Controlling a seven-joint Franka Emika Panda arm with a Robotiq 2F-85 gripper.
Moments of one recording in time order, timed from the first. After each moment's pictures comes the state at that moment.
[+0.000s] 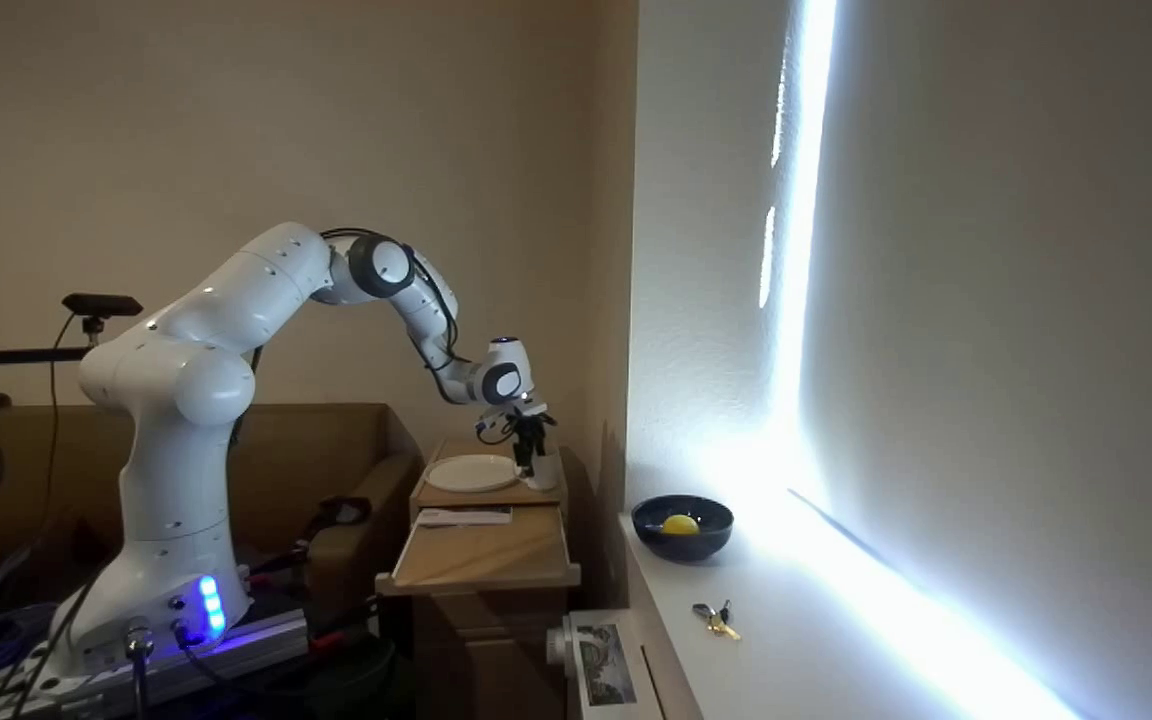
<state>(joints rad) 0.21 0.84 -0.15 -1.61 0.05 2.73 1.23</state>
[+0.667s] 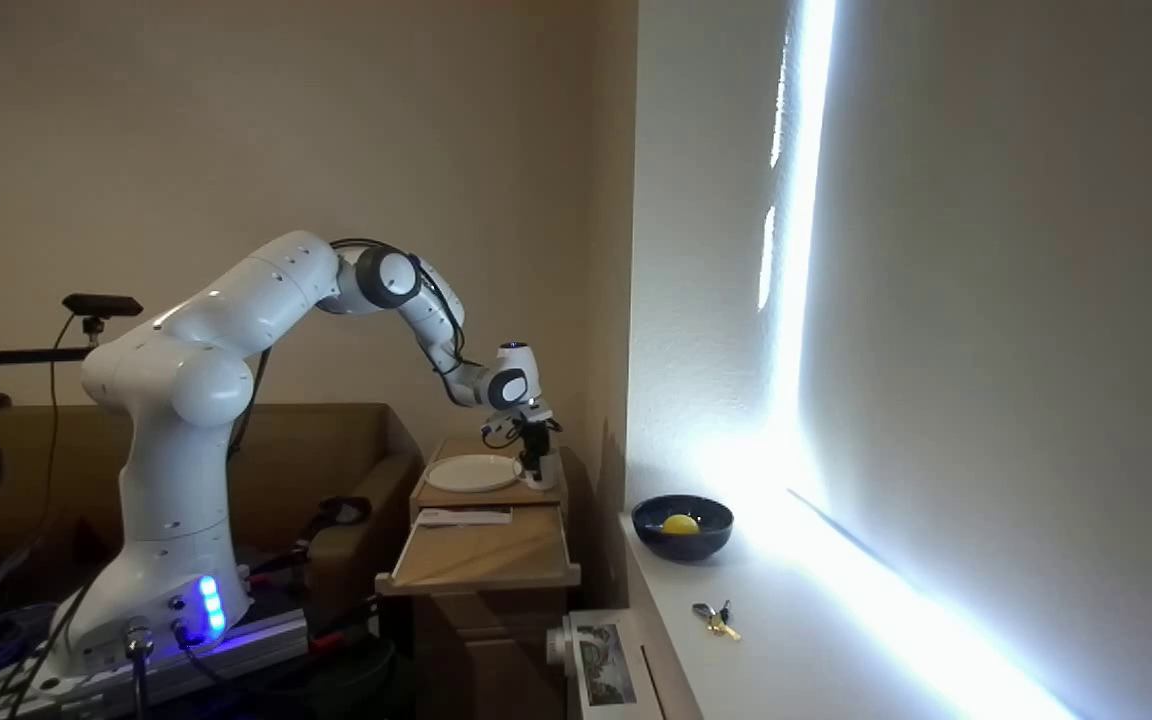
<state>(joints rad) 0.19 0.90 -0.14 -1.53 0.10 2.69 1.23</state>
